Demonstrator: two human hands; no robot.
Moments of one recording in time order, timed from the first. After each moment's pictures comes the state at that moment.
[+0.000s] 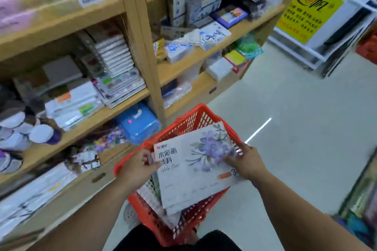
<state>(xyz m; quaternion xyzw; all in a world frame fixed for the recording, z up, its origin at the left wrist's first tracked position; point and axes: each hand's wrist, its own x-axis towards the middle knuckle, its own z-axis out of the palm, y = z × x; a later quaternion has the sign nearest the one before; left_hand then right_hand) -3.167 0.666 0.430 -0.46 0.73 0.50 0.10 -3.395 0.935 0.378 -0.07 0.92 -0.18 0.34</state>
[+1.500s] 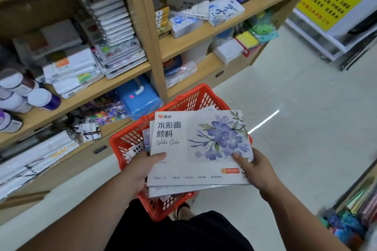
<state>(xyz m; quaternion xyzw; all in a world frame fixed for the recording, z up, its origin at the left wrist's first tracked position) -3.149 0.737 0.401 -0.56 0.41 0.72 0.08 -3.351 0.992 0.422 -0.01 0.80 -0.46 0.39</state>
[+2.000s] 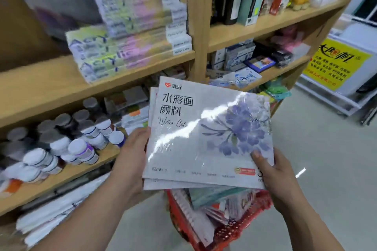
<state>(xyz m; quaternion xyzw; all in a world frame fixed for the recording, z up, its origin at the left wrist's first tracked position) -3.069 0.646 0.619 -0.43 0.50 0.71 -0.25 -3.273 0.883 0.565 -0.13 0.71 -0.64 0.25</state>
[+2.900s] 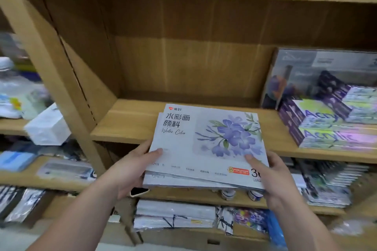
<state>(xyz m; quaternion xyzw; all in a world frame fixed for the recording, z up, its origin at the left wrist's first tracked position) -2.649 0.456 0.715 -0.52 0.46 0.64 -0.31 -2.963 0.514 0.683 -0.23 0.62 -0.59 0.46</state>
